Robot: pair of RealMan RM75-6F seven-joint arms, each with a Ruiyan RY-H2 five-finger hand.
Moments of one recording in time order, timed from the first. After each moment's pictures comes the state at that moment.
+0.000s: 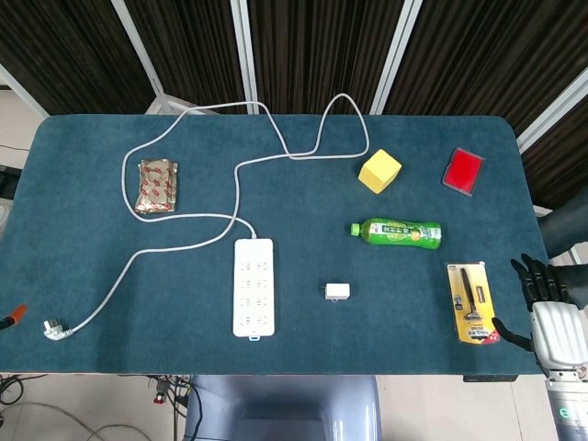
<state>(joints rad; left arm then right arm) -0.03 -1.13 -0.13 -1.54 1.40 1.57 -0.04 0.07 -1.20 0.08 -1.48 -1.53 1.53 0.12</state>
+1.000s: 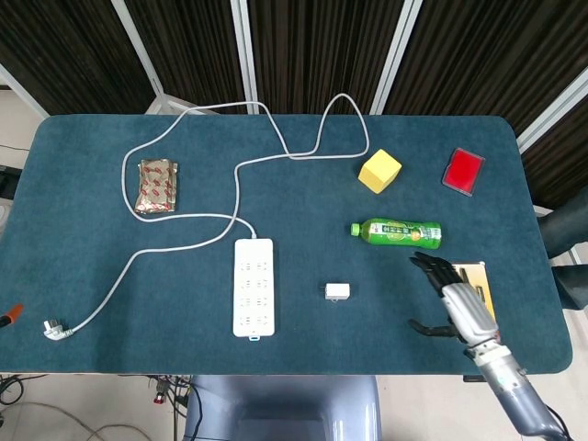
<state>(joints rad) -0.03 -1.12 -0.14 -1.54 1.38 1.56 -0.06 0.31 -1.20 0.06 -1.66 -1.61 1.21 0.37</state>
